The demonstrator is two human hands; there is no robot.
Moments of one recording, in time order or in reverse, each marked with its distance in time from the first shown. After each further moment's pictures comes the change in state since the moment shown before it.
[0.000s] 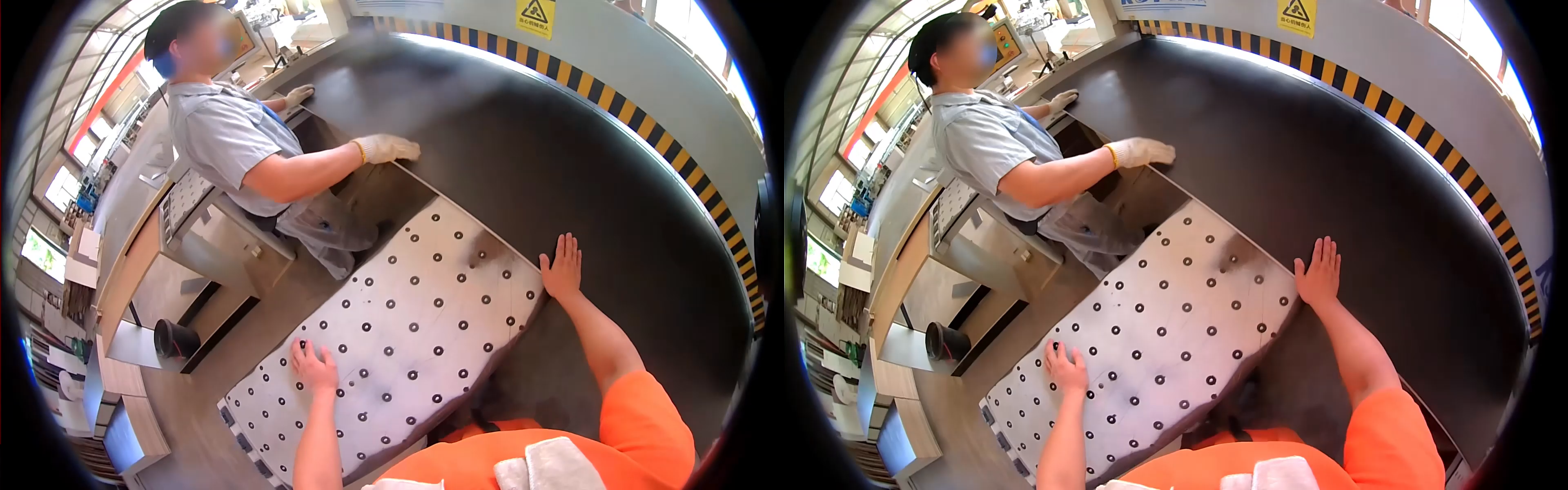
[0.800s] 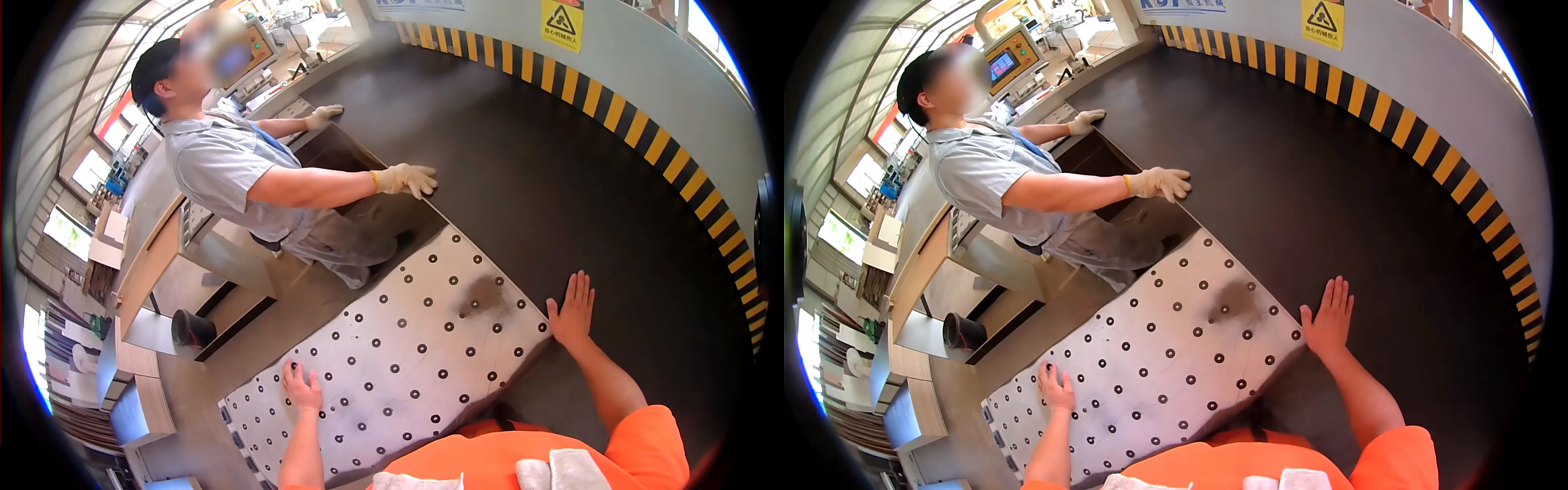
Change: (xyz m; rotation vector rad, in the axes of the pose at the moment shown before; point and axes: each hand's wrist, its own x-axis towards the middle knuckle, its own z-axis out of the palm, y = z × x) left_hand 0.002 0.014 -0.003 0.046 -0.033 -0.078; right_hand 0.042 0.030 -0.015 0.050 -0.127 -0.094
